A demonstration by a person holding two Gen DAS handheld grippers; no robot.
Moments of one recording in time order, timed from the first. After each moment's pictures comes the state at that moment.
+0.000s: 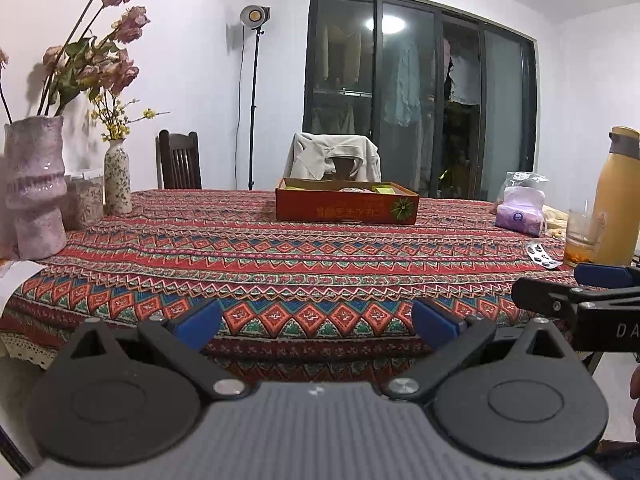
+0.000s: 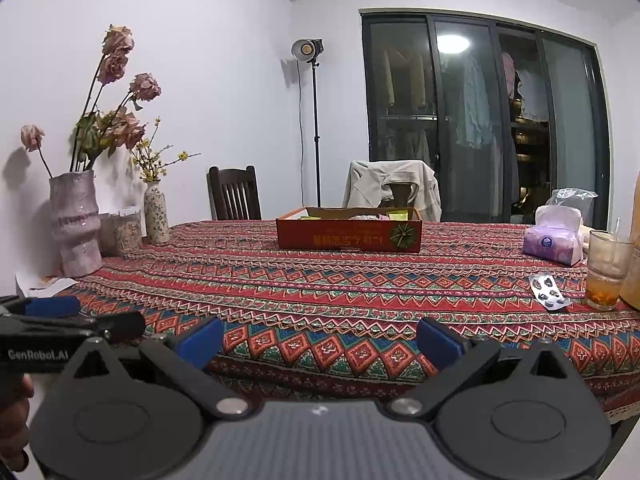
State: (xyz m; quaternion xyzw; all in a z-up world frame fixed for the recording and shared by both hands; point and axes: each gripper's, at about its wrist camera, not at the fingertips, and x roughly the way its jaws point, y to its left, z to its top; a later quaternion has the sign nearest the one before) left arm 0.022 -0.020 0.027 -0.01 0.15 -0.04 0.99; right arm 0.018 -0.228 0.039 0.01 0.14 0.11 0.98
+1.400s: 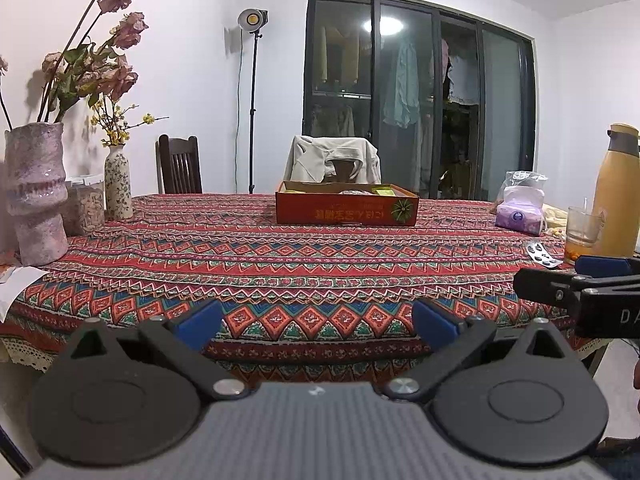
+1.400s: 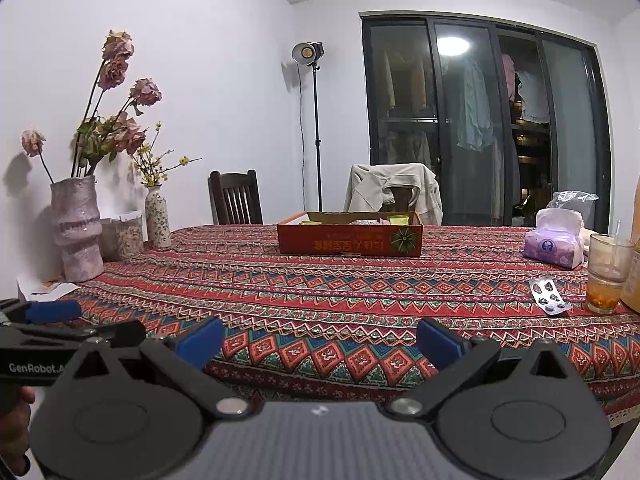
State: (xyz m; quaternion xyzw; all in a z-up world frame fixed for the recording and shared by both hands) left arm 0.022 -0.020 0.028 0.00 0.15 -0.05 0.99; right arm 0.023 -0.229 0.045 0.02 0.14 0.11 0.98
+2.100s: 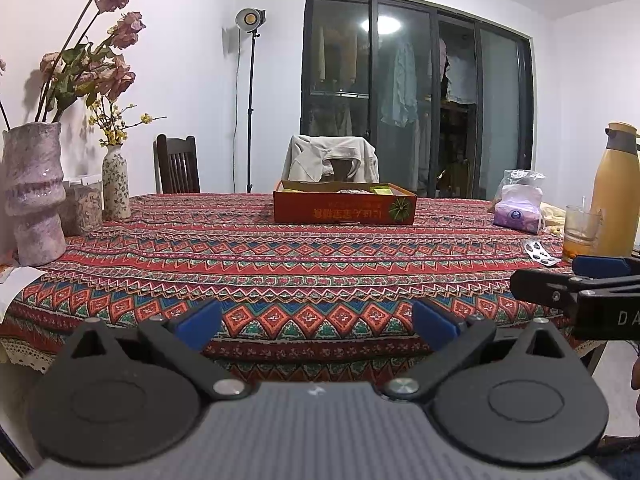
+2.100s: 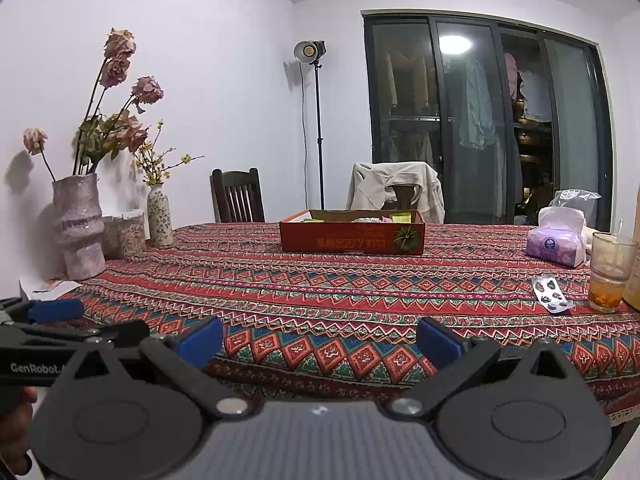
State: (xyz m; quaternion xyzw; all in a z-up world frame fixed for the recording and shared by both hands) left arm 0.022 -0.021 0.026 0.00 0.15 -0.05 0.99; right arm 0.023 -0.229 0.042 0.02 0.14 0.11 0.98
